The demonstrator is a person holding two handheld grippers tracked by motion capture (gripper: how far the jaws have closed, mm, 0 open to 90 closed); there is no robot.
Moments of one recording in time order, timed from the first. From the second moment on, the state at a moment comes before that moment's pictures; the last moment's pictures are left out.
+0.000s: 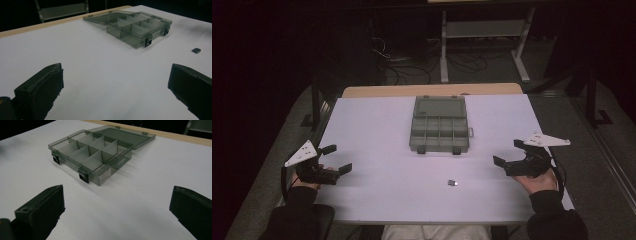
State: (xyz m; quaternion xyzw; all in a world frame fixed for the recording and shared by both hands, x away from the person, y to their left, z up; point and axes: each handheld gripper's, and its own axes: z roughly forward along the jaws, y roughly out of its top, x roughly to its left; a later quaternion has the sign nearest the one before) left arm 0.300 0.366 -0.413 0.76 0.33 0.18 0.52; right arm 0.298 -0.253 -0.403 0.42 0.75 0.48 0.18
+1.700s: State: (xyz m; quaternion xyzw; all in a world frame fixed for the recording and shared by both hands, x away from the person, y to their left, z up) left arm 0.300 0.364 -0.413 0.77 0.32 0.18 0.52; right arm 0.302 -0.229 -0.385 0.37 0.79 0.47 0.17
